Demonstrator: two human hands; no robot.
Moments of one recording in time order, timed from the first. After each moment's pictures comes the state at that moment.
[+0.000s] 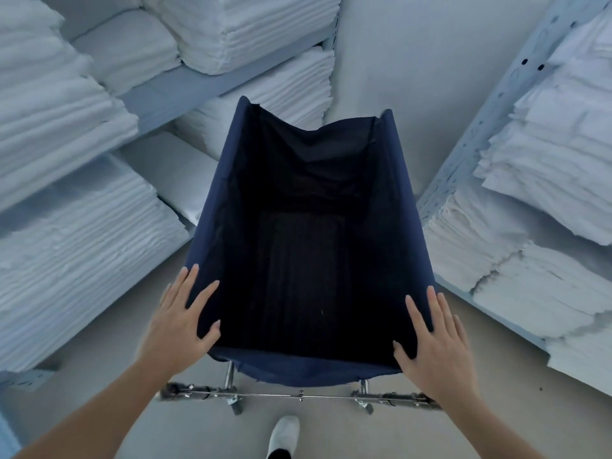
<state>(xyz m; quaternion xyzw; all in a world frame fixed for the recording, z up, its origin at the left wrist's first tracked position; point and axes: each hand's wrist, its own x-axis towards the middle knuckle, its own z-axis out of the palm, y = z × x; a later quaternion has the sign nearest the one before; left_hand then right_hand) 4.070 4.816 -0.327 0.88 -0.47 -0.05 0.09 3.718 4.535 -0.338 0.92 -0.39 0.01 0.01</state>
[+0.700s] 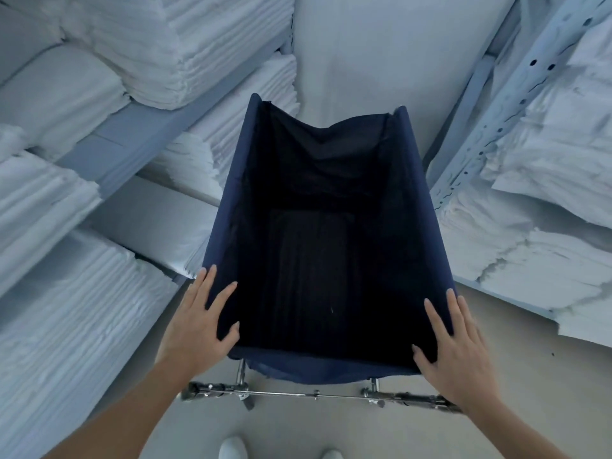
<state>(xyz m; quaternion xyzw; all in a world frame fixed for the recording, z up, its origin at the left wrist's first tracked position) 4.262 4.713 -0.337 0.81 -0.57 -0.06 0.08 3.842 4.521 -0.347 0.86 -0.51 0.01 -0.01</state>
